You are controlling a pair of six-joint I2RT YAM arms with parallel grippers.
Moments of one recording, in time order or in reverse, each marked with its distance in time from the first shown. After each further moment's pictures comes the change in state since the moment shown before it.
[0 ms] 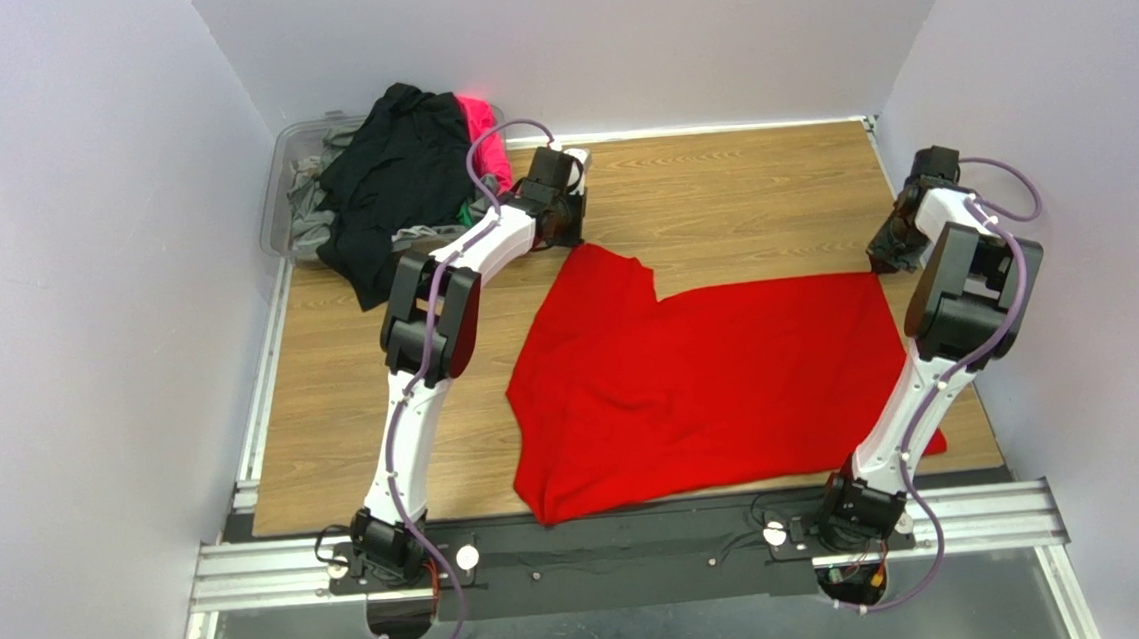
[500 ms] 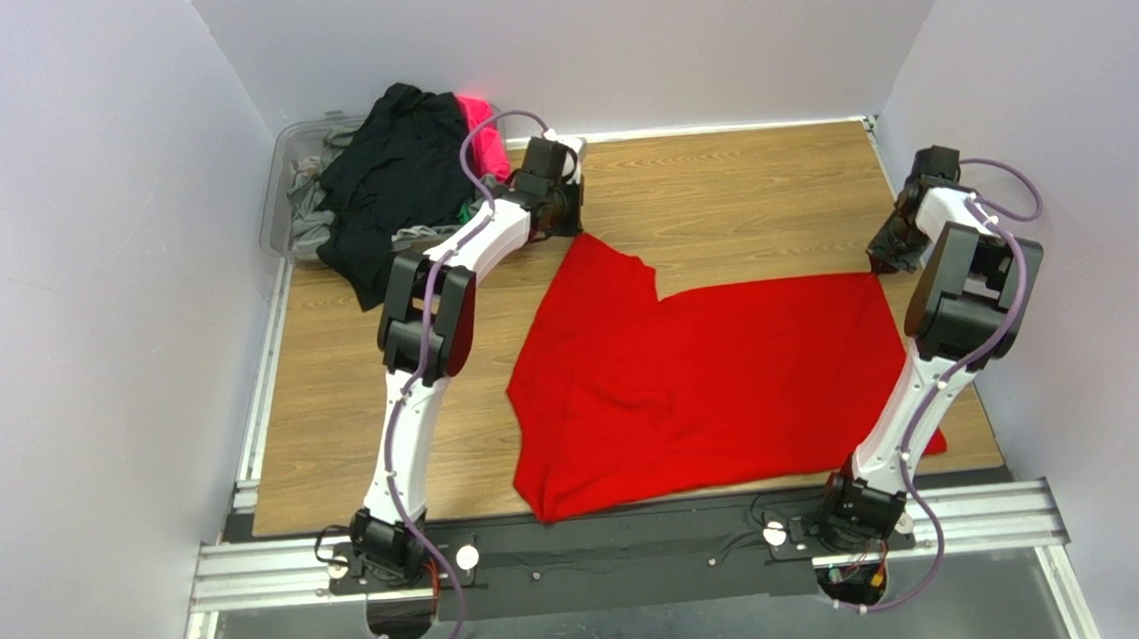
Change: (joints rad) left arm 0.016 0.001 0.029 0.002 0.044 -0.025; right arm 0.000 -0.001 0.005 -0.008 -0.002 0.015
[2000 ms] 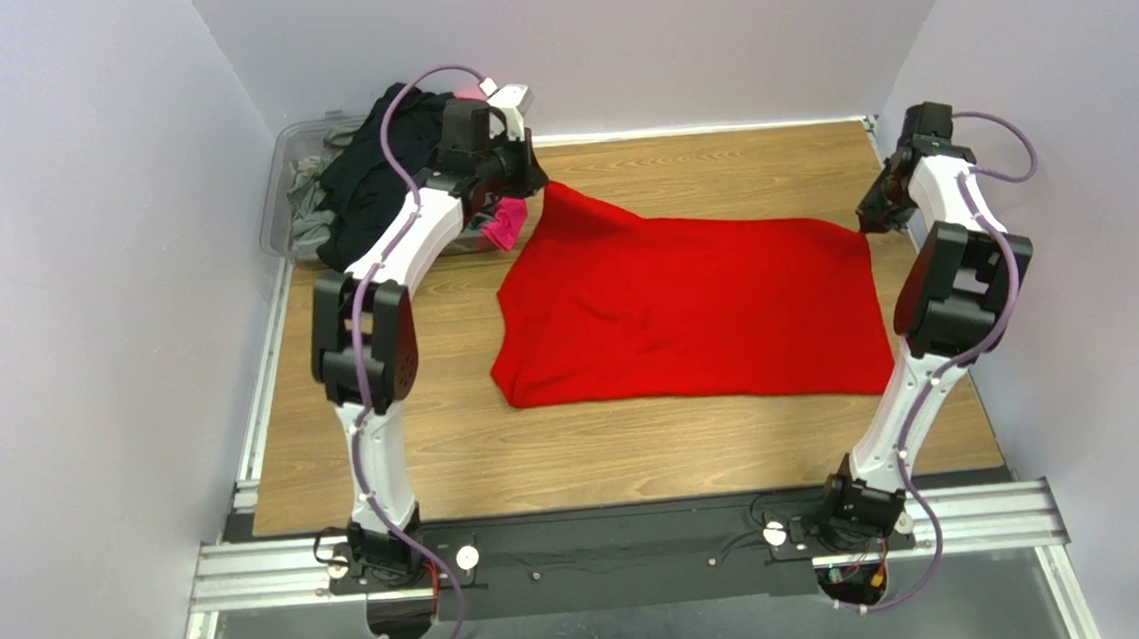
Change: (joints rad) left arm 0.145 -0.281 -0.154 0.138 0.251 0.056; right arm 0.076 0.035 0.249 -0.126 -0.039 0.025
